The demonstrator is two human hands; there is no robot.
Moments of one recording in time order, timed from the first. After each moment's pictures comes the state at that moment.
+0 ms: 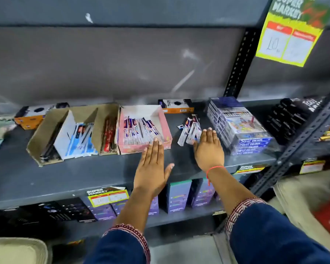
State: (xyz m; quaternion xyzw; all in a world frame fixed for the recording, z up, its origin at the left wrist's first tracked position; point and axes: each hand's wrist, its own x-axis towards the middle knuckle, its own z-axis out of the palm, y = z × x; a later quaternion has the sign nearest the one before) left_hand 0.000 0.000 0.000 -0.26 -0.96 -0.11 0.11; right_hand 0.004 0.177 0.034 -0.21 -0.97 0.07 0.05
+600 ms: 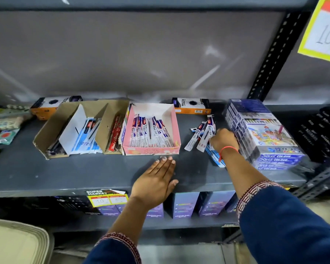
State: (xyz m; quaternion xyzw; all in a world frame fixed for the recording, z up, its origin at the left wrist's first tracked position) left_hand -0.008 -0.005 -0.017 -0.32 -0.94 -0.02 0.05; right_hand -0.078 0.225 0.034 -0.31 -0.91 0.28 0.02
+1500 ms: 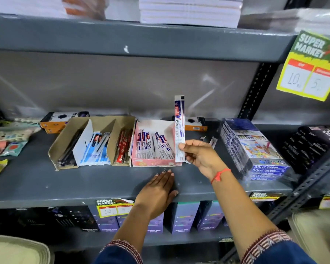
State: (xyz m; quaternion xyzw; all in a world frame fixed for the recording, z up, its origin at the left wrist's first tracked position) left_hand 0.001 -0.021 0.001 -0.33 -0.94 -0.06 0.00; right_hand -0.017 0.136 0.098 -0.11 -0.63 0.77 -0.03
